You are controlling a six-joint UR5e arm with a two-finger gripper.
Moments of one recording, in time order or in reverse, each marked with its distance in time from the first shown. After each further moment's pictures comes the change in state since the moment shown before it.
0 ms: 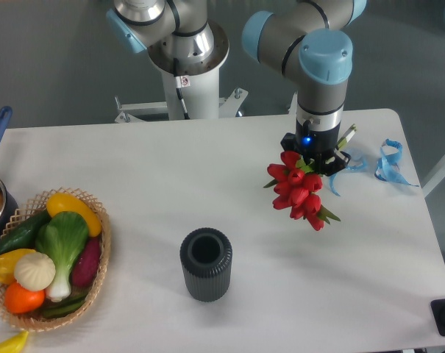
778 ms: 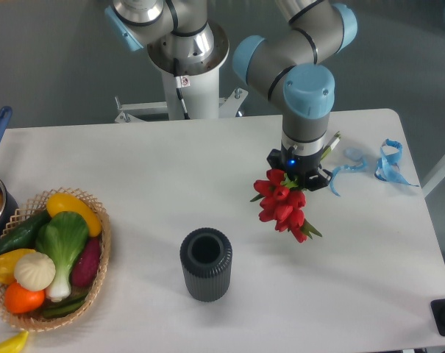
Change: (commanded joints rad) arm -0.057 -0.068 -0.014 0.008 0.045 -0.103
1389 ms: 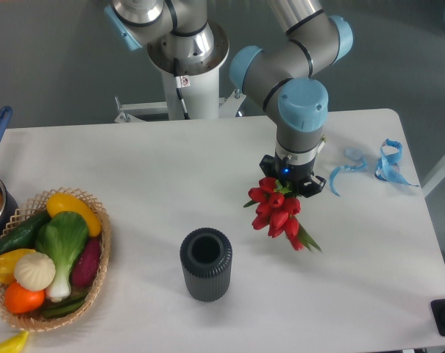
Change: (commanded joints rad) arm 0.002 -0.006 -0.028 0.017 -0.006 0.002
